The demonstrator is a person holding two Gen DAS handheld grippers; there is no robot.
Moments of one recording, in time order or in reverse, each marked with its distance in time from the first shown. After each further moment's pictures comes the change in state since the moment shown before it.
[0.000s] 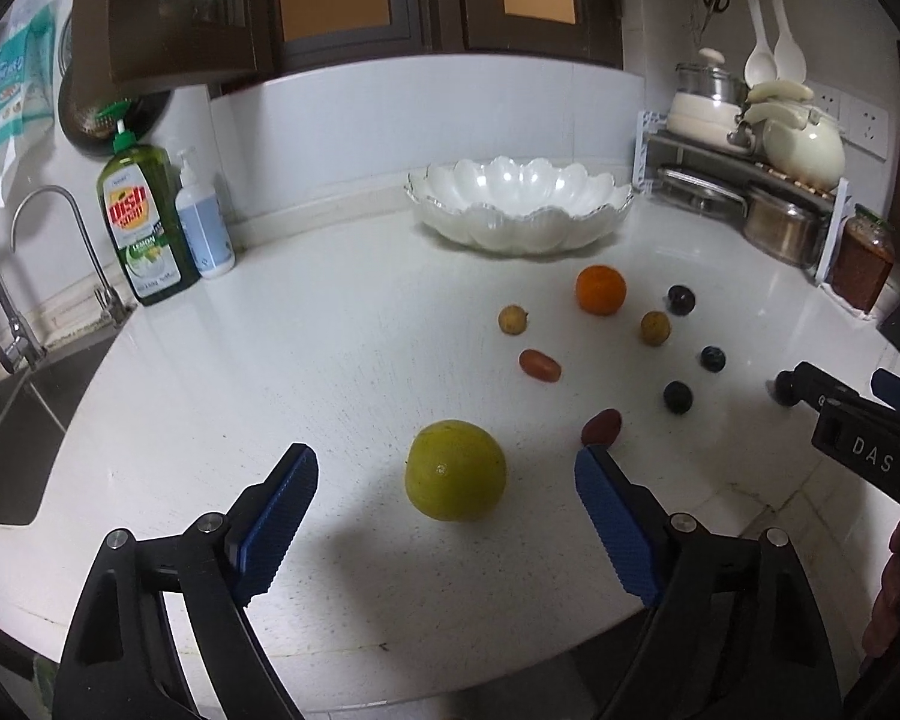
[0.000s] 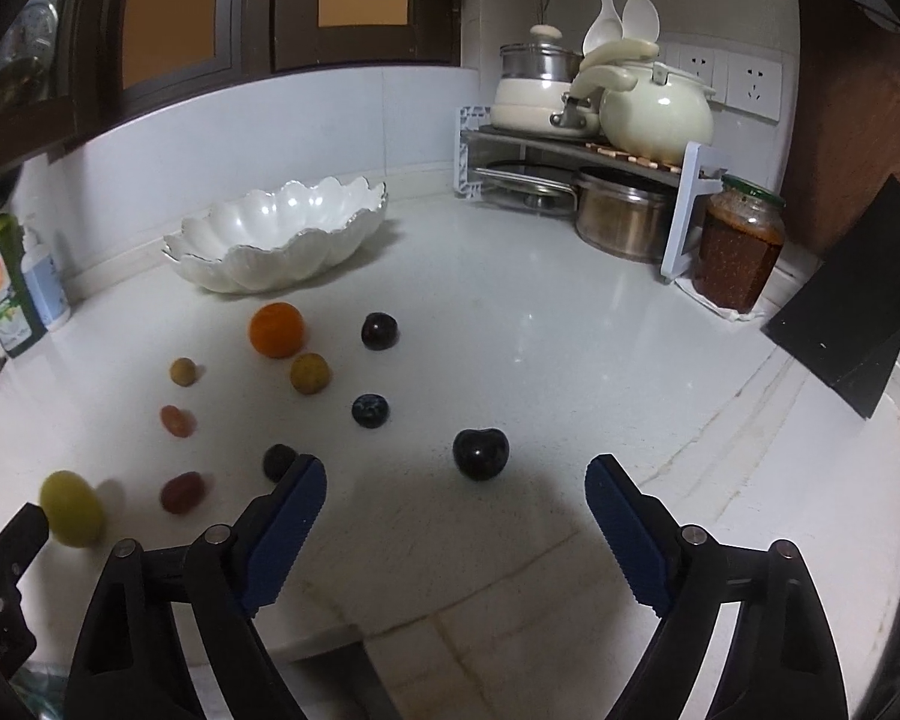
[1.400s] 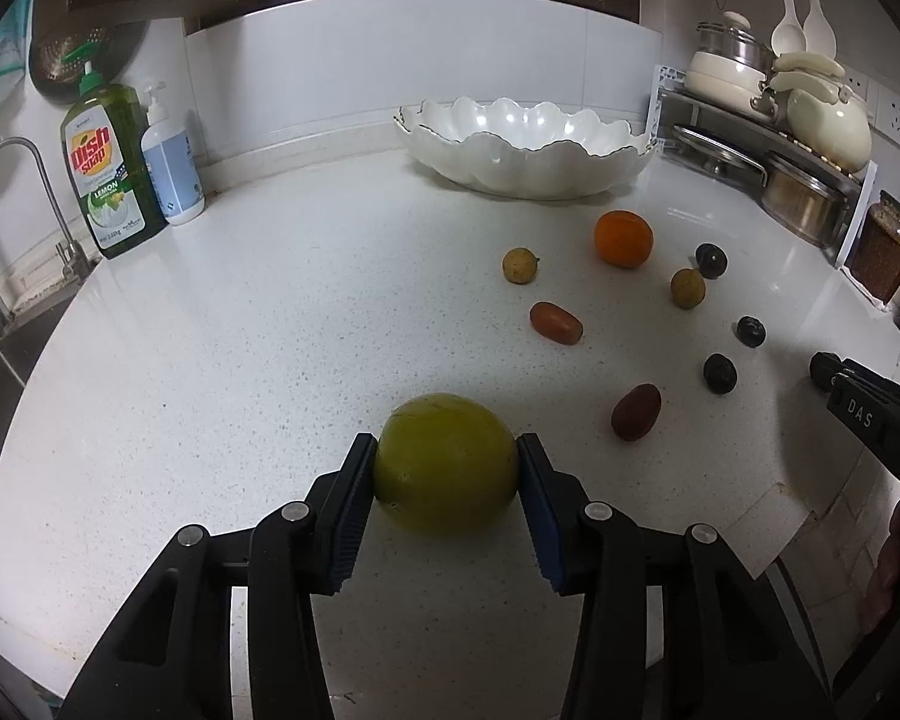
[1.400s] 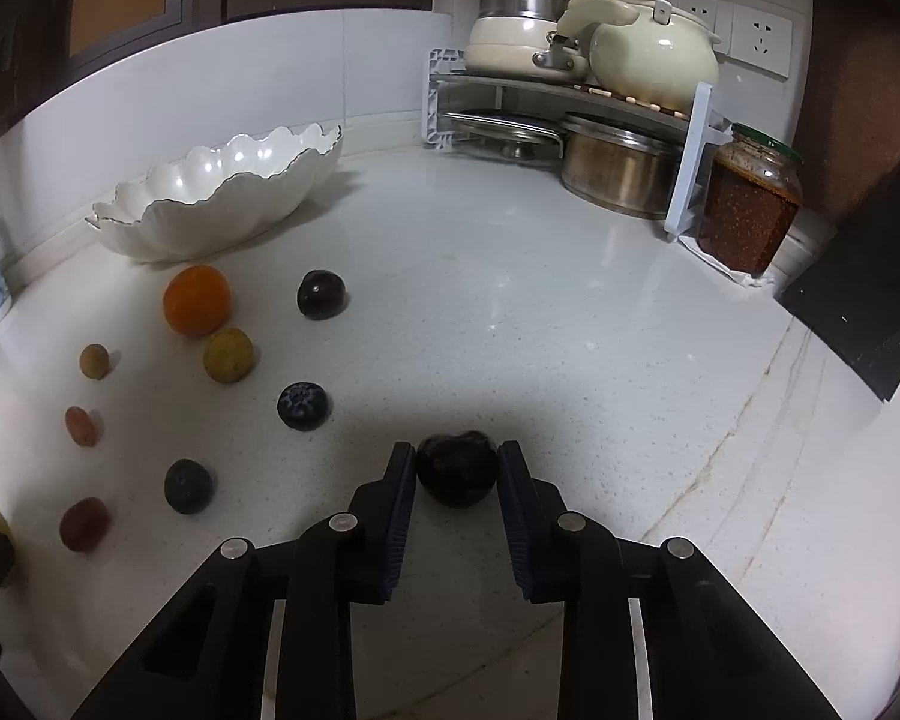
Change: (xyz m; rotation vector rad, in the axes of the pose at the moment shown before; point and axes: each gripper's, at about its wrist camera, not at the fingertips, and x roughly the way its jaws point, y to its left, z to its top) left arm 0.052 0.000 -0.004 -0.030 0.101 -0.035; right arm 0.061 -0.005 0.001 0.027 0.086 -0.068
